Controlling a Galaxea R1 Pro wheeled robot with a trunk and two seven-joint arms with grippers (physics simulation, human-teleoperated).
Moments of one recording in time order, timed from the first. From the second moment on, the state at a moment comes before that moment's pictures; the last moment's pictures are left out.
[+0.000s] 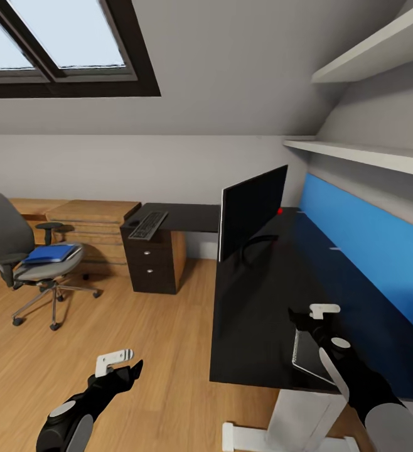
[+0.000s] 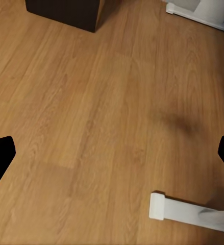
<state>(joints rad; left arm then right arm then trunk) -0.06 0.04 -0.02 -1.53 0.33 0.55 0.12 -0.58 -0.21 0.10 -0.78 -0.20 0.07 -0.03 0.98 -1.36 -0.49</state>
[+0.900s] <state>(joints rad) -0.06 0.03 -0.02 -1.58 0.33 0.55 0.12 -0.74 -0.21 0.10 -0.51 -0.20 0.10 -0.03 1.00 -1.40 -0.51</state>
